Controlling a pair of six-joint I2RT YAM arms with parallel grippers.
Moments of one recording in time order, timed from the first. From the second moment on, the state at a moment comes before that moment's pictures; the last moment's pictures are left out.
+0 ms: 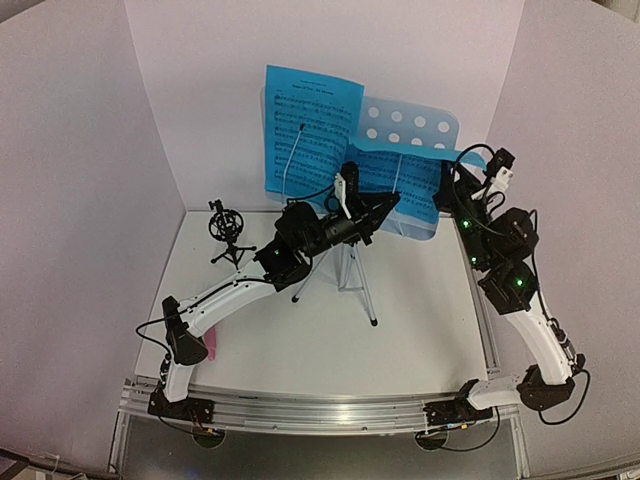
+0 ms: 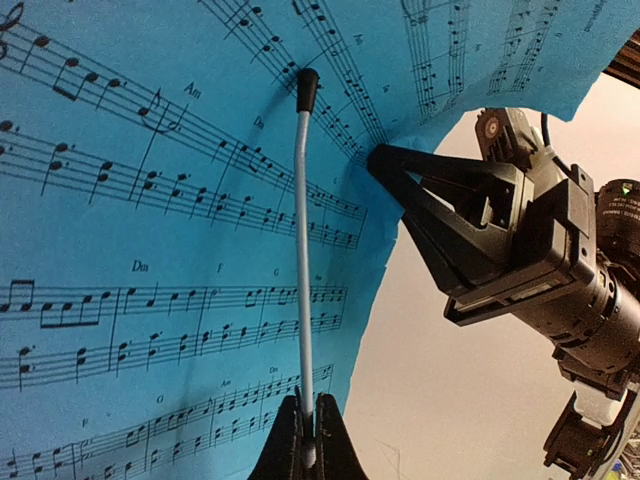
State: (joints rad) left arm -1.05 2.08 2.25 0.23 0.18 -0.34; right arm 0.76 1.27 1.76 -0.10 0.51 0.34
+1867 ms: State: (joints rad) left arm -1.05 2.08 2.25 0.24 0.20 -0.31; right arm 0.76 1.36 2.03 -0.51 0.56 0.30
